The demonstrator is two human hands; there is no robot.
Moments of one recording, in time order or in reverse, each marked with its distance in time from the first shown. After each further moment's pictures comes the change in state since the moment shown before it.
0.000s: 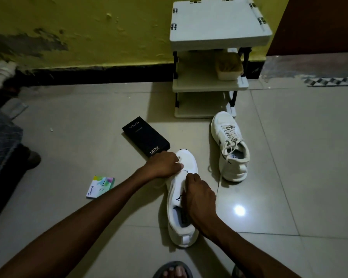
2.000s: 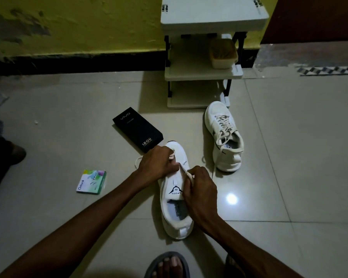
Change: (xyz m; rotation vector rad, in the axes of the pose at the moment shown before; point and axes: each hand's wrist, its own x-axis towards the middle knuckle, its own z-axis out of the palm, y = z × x) left_hand 0.004 -0.008 0.036 0.038 0.357 0.103; right_hand -0.013 0.018 0.013 0.399 0.412 -0.014
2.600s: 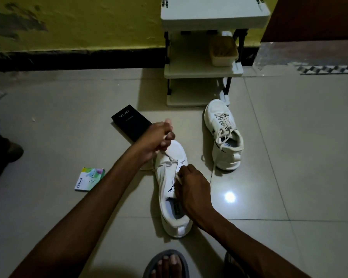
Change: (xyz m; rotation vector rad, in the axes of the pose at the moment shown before) left_hand 0.031 0.009 -0.045 -1.282 -0.162 -0.340; right_hand 0.010 -0.015 0.002 -0.290 -0.220 -0.087
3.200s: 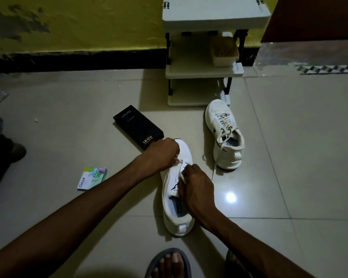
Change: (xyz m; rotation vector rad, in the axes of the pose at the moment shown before) left_hand -0.004 -0.028 0.006 1.594 -0.069 0.345; right_hand -0.004 0.002 0.000 0.065 0.032 0.033
